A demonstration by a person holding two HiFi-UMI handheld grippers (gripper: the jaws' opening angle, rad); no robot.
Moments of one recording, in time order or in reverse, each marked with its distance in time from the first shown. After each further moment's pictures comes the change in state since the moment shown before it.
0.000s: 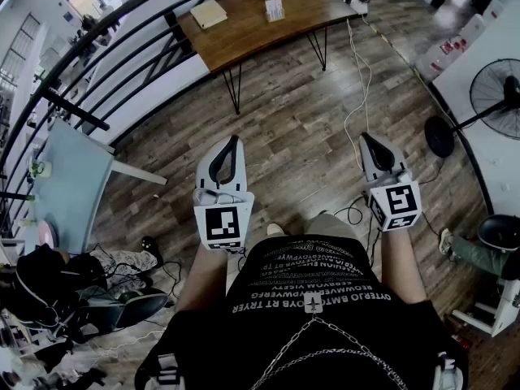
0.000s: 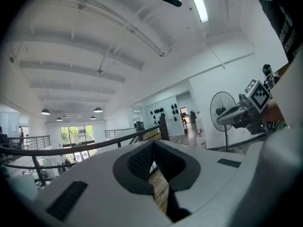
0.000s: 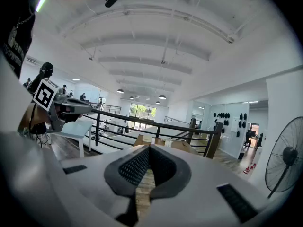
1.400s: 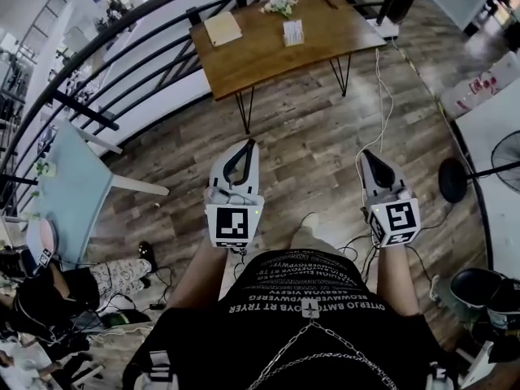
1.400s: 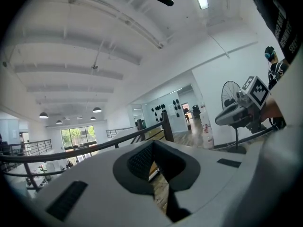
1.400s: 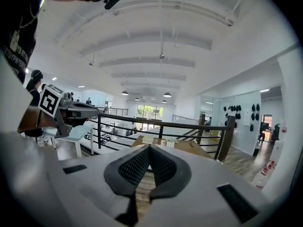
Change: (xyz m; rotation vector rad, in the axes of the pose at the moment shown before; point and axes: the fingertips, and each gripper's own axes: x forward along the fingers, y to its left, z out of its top) left arm 0.210 0.004 -0.003 0.046 0.029 0.023; right arm 0.171 -0.120 -0.009 0.054 -0.004 0.128
